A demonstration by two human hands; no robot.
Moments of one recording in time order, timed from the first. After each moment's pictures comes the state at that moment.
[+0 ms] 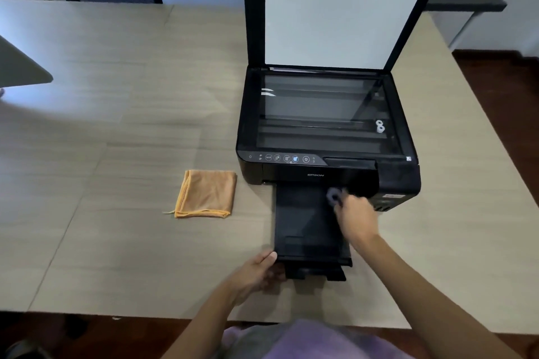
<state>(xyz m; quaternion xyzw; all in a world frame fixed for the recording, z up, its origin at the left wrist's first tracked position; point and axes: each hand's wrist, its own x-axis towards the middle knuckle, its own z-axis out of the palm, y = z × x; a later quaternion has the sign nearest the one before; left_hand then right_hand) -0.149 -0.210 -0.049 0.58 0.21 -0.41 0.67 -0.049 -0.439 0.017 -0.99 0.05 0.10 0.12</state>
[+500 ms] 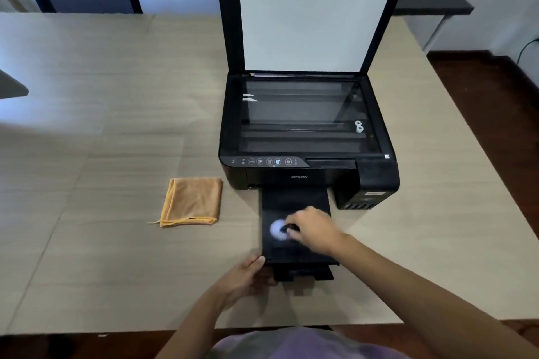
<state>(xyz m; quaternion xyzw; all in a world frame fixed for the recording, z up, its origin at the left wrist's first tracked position) -0.144 -0.210 -0.052 0.57 0.20 -0.42 0.67 -0.059 -0.407 0.025 -0.94 -0.17 0.25 0.13</state>
